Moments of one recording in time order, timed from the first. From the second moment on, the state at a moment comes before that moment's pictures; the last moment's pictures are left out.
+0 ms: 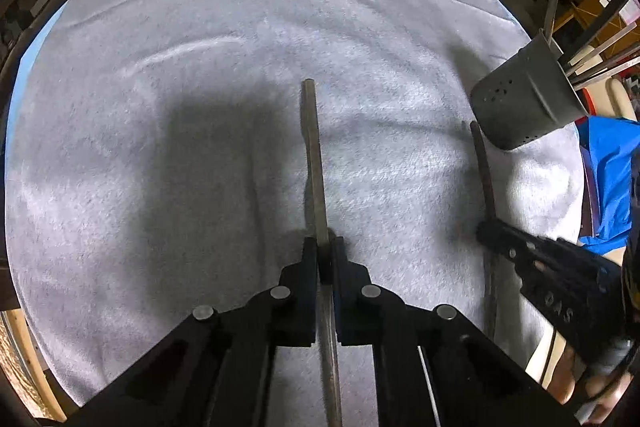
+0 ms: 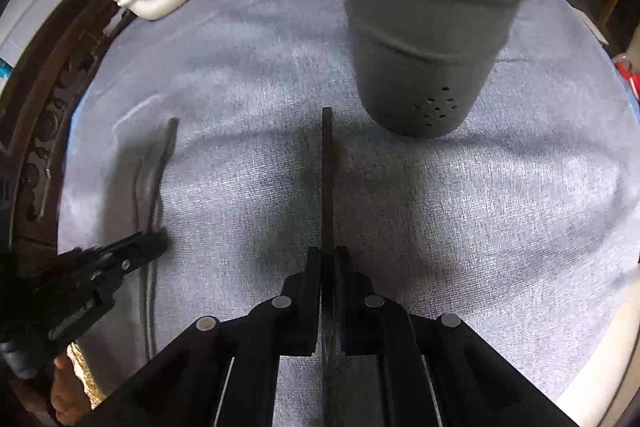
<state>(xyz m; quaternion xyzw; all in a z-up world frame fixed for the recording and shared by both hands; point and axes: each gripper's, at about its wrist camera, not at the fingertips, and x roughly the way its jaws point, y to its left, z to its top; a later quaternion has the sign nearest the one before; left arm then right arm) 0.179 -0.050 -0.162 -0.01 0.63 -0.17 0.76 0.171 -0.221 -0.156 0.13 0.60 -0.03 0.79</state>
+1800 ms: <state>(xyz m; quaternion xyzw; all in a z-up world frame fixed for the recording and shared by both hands) 0.172 -0.041 -0.032 -0.06 0.44 -0.18 0.88 0.099 -0.232 -0.007 0.12 0.36 0.13 0.92</state>
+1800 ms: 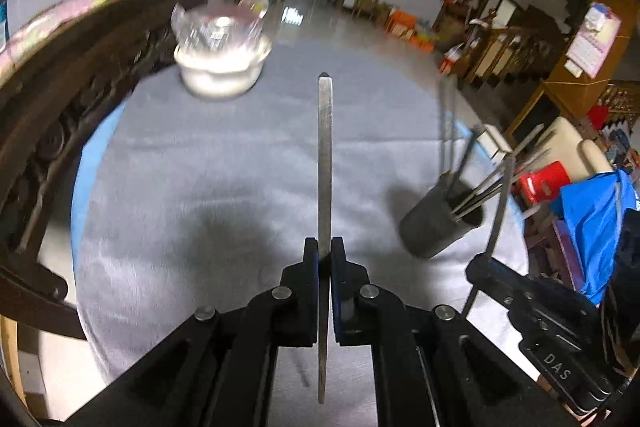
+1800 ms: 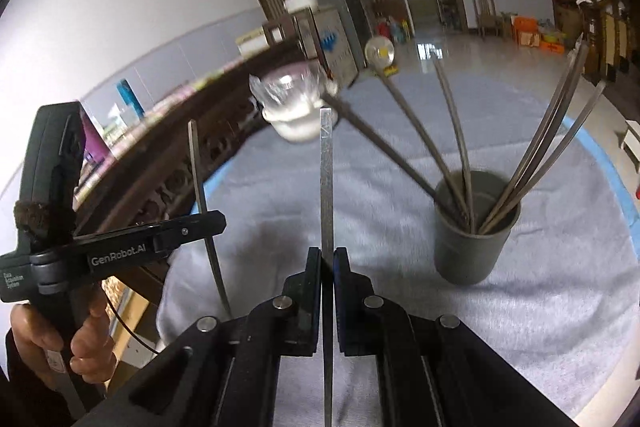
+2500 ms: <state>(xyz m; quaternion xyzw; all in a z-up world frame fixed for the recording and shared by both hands) 0.151 -0.101 0.070 -0.06 0.29 -0.22 0.93 0.086 -0.308 0.075 0.15 0.10 0.01 0.98</state>
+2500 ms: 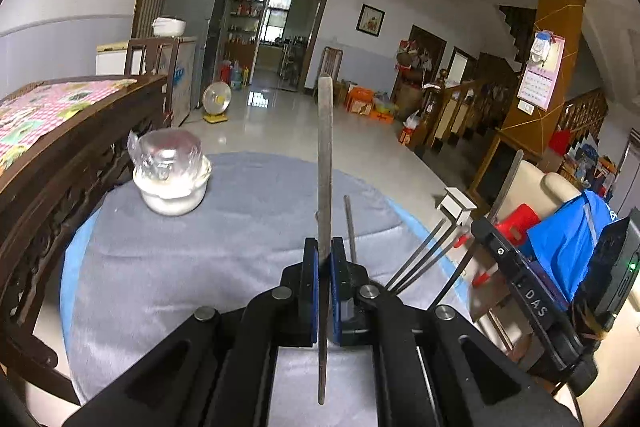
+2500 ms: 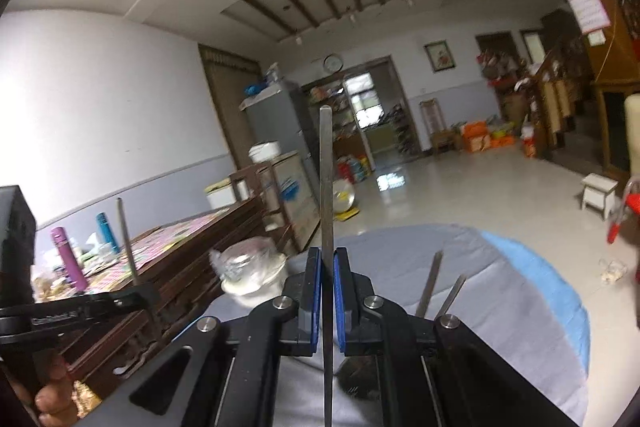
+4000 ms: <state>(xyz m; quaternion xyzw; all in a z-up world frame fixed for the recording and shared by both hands) 0.216 -0.209 0.004 -0.04 0.25 -0.20 0.95 0.128 -0.335 0.000 0.18 0.13 -0.06 0.97</state>
